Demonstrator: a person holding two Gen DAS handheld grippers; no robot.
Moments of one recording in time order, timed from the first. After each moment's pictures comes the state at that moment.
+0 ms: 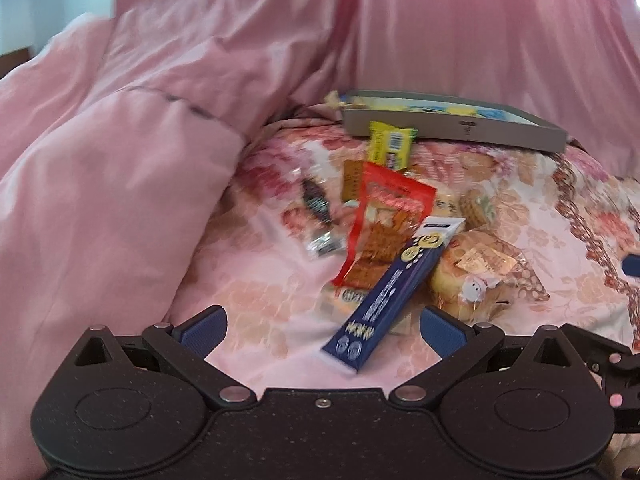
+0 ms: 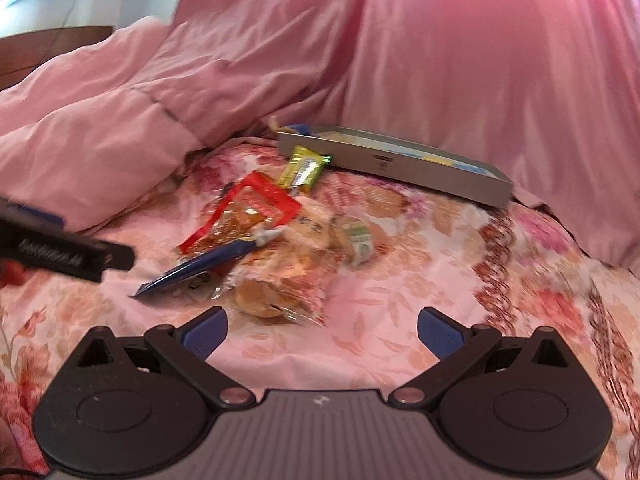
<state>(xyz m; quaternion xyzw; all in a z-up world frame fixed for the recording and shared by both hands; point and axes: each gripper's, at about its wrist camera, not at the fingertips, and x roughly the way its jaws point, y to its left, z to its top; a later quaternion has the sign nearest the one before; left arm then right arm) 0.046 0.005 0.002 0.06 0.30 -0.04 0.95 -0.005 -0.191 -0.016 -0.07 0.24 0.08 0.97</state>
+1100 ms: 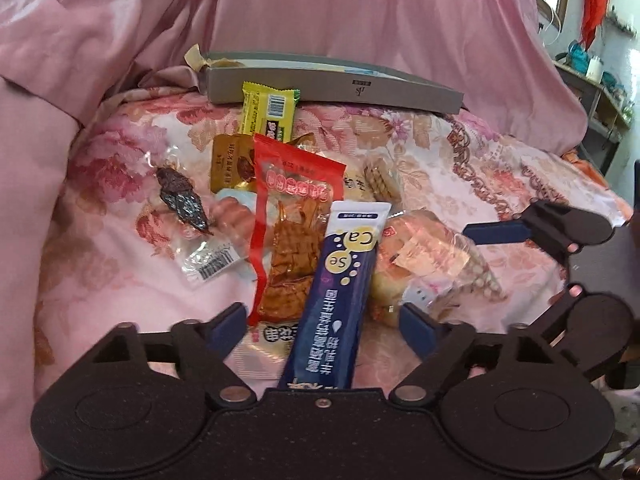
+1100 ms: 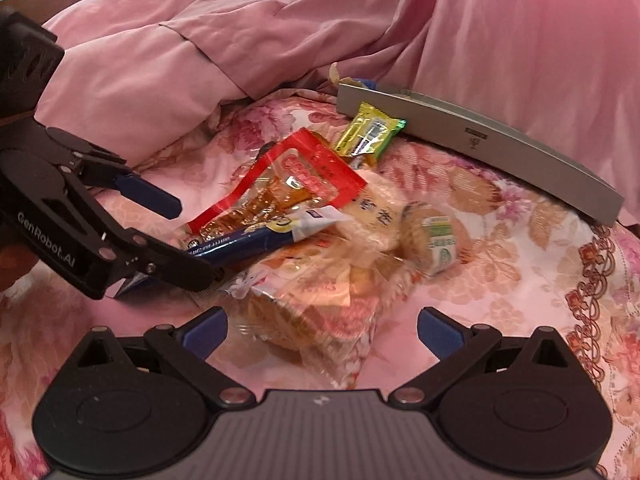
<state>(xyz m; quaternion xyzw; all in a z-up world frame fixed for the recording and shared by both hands) 0.140 0.029 -0.034 0.04 0.36 -0.30 0.88 0.086 -0.161 -0.047 -0.12 0.29 0.15 0.94</state>
